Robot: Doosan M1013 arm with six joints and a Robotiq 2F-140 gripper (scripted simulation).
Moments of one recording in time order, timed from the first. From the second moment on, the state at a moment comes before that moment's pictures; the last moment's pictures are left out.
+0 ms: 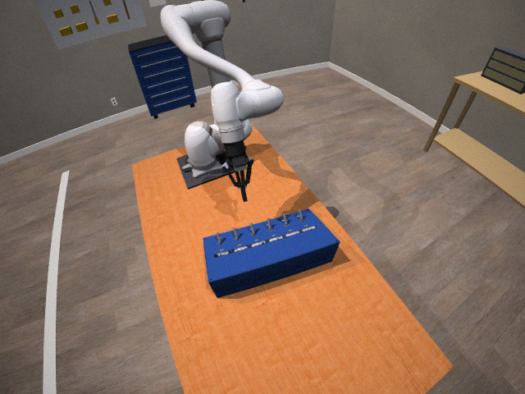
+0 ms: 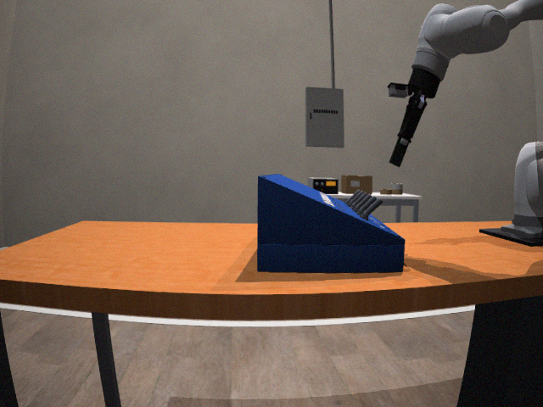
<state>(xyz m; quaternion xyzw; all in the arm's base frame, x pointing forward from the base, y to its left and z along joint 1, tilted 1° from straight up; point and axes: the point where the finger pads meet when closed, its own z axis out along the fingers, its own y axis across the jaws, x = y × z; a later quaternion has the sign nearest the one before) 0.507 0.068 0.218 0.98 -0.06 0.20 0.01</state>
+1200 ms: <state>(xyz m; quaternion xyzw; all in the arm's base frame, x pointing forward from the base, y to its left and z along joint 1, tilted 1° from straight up) 0.535 0.066 0.152 0.98 -0.06 0.20 0.01</state>
